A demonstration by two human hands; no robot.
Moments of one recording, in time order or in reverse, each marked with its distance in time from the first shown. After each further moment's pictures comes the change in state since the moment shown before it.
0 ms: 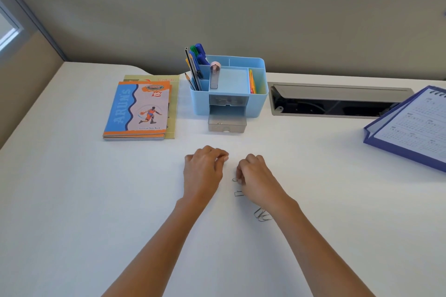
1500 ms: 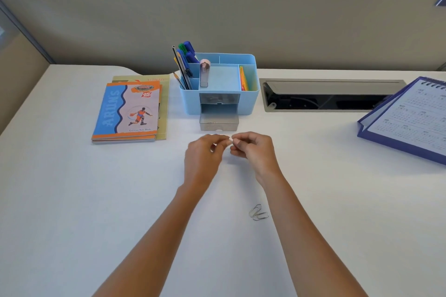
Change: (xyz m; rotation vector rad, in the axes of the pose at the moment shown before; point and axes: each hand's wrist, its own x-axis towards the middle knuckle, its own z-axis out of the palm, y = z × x) left_hand 0.028 0.019 0.001 -0.341 0.034 -0.097; right_hand 0.037 0.004 -0.021 1.198 0.316 0.389
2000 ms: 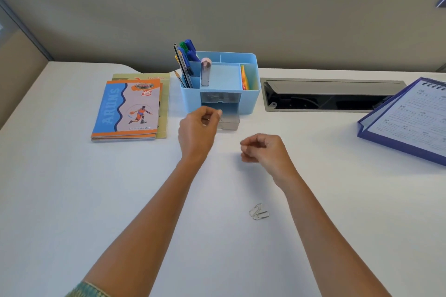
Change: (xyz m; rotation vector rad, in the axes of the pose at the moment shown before) left_hand 0.044 0.015 -0.009 -0.105 0.159 -0.067; right_hand -0.009 -0.008 -0.028 -0.141 -0.115 -0.041
